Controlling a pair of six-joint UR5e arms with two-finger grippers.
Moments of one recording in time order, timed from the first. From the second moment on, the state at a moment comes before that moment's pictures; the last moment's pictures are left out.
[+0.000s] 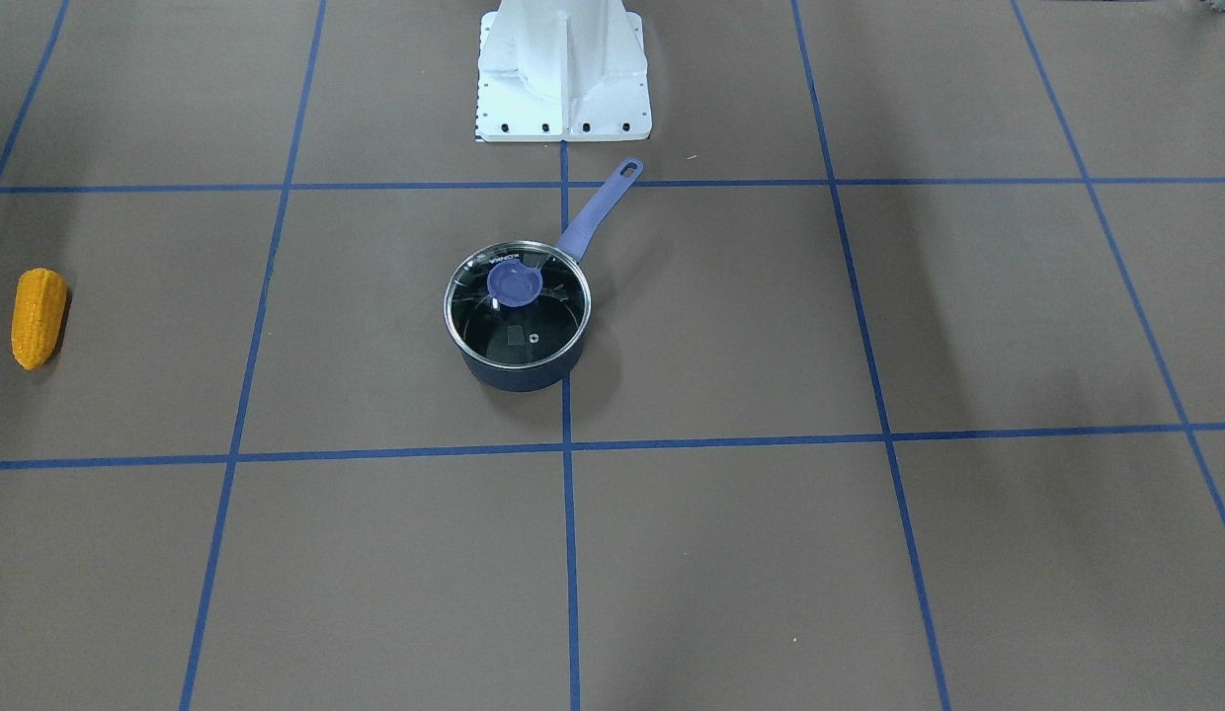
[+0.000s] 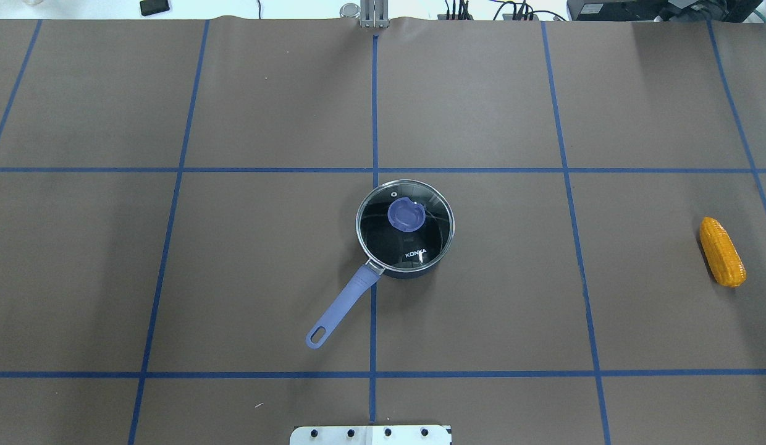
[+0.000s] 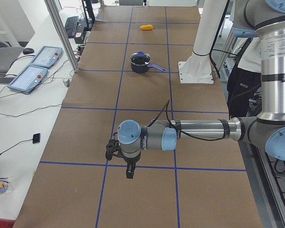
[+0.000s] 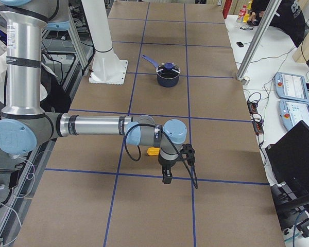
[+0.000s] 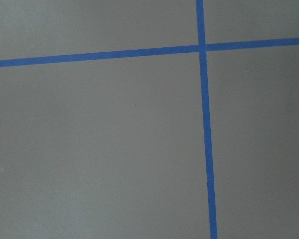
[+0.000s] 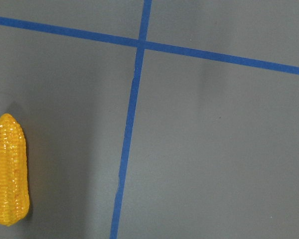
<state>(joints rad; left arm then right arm) -1.58 -1.43 -1.68 -1.64 -2.33 0.09 1.53 -1.66 1.69 -1.65 2.26 -0.16</state>
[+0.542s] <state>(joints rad) -1.58 -1.45 -1.68 -1.78 -2.33 0.13 1.53 -1.66 1.66 -1.44 2.26 -0.16</state>
